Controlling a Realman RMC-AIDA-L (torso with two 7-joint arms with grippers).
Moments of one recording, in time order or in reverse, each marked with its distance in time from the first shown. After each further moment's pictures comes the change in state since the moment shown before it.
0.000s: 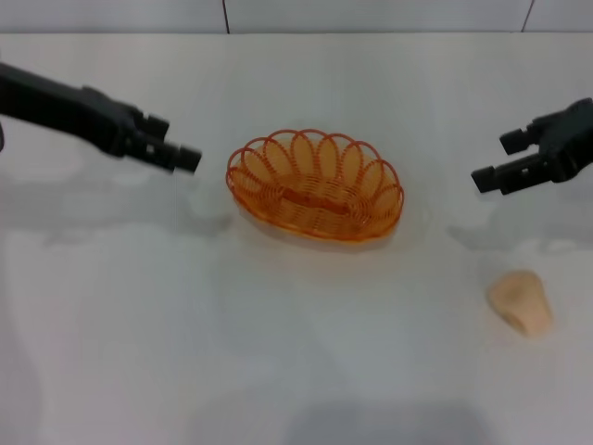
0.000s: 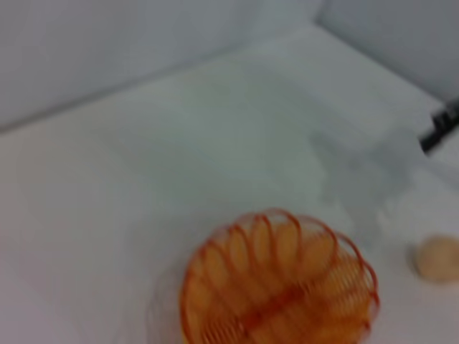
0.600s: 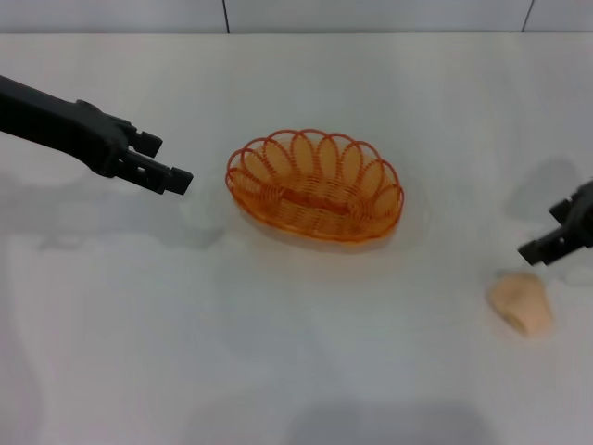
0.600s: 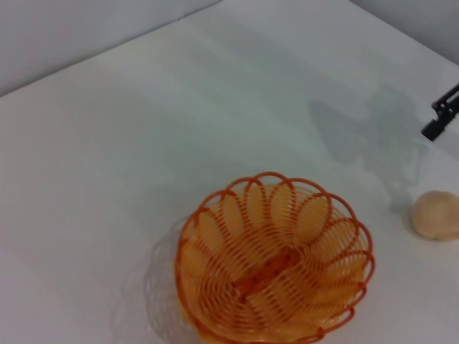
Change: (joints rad) left arm 0.012 -0.010 0.026 0.059 0.045 0.040 0.008; right arm 0.011 0.004 -0.161 -0.081 -0.278 -0.103 0.180
